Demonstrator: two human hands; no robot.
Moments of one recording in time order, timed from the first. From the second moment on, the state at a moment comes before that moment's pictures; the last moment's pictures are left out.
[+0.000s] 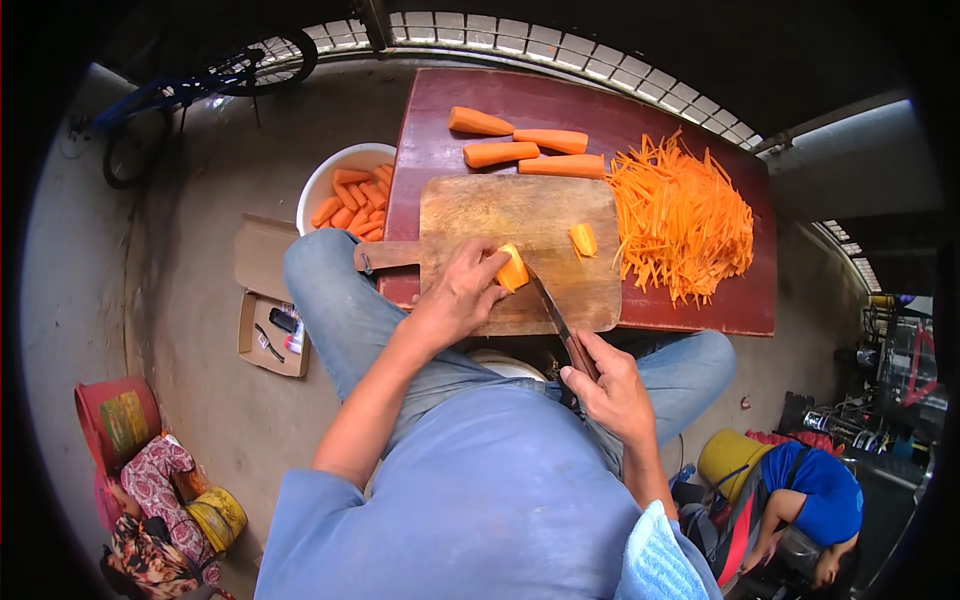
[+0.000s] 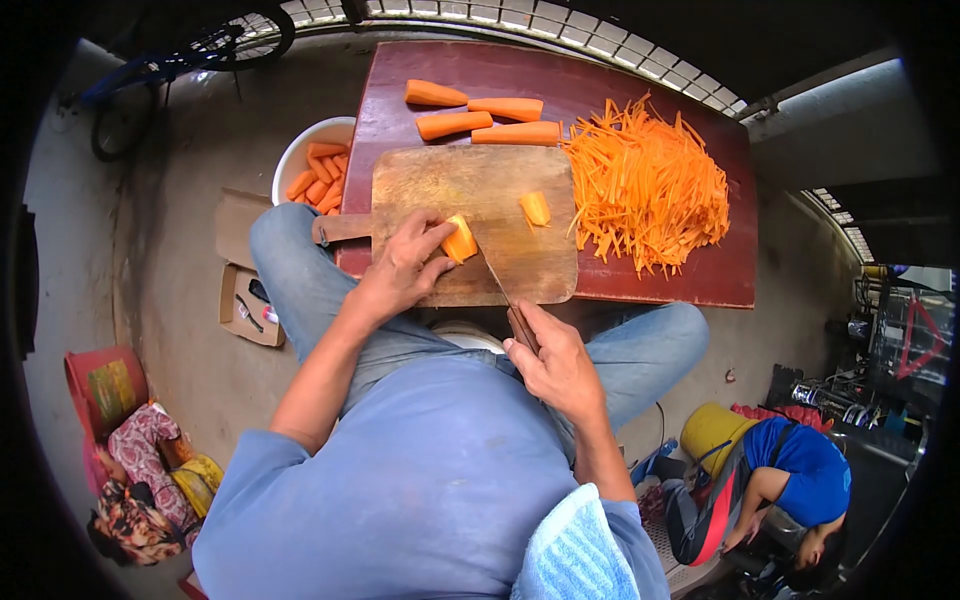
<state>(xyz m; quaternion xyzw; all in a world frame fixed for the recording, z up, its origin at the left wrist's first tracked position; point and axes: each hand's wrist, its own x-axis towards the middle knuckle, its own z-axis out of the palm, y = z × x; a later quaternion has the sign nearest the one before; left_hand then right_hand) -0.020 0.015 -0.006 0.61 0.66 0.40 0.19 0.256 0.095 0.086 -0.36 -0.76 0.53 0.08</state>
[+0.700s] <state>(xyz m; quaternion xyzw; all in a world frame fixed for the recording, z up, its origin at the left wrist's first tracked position) -0.008 0.023 -0.010 0.62 0.68 0.38 0.07 0.255 0.091 0.093 -0.41 -0.74 0.54 0.06</state>
